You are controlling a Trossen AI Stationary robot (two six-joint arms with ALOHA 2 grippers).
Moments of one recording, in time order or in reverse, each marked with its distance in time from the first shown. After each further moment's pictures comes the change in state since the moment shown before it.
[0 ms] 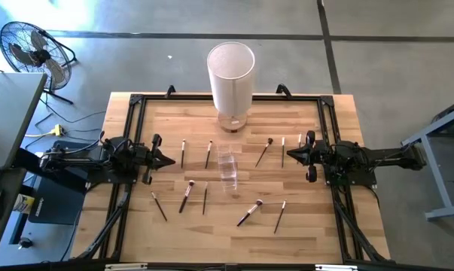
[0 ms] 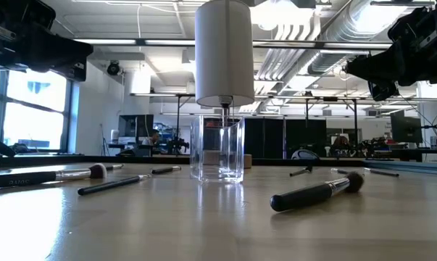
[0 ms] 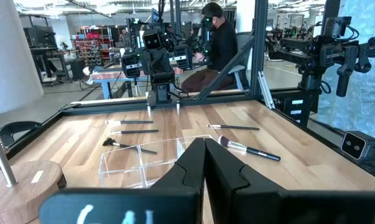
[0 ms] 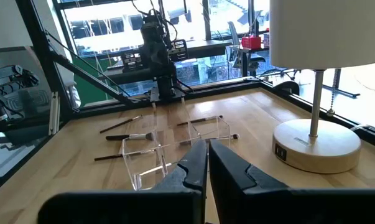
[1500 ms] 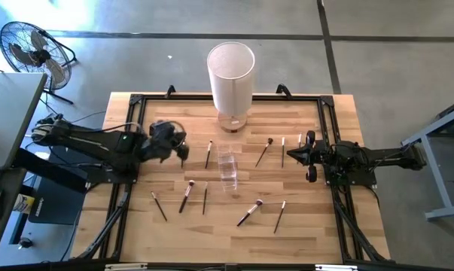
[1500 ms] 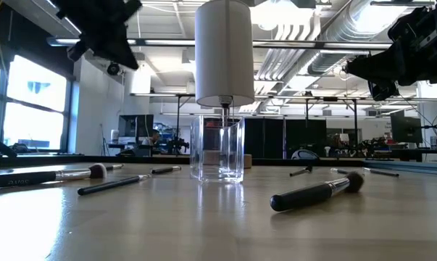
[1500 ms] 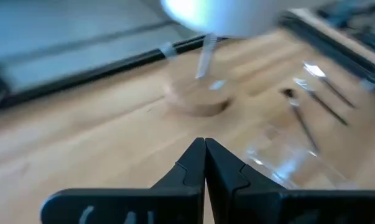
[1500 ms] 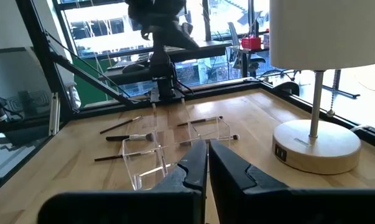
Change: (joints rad) left arm -0.116 1.006 0.819 -0.682 -0.909 -0.972; right arm 0.000 0.000 0.000 0.003 0.000 0.000
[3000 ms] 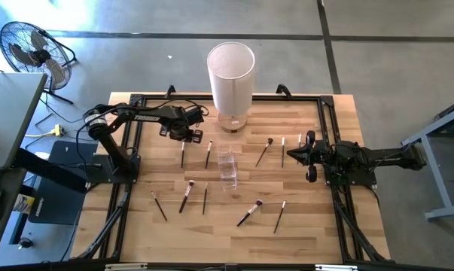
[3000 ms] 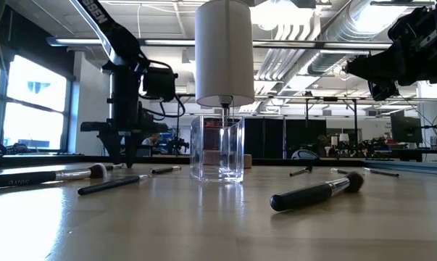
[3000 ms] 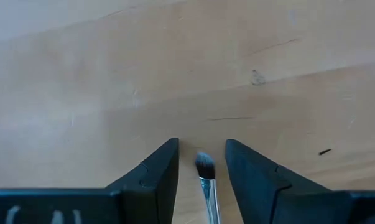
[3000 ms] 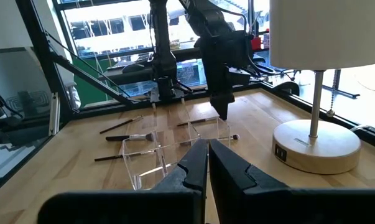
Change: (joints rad) left arm 0.608 0.683 0.100 -0.034 0.661 0.041; right arm 0.000 0.000 0.000 0.000 0.000 0.000
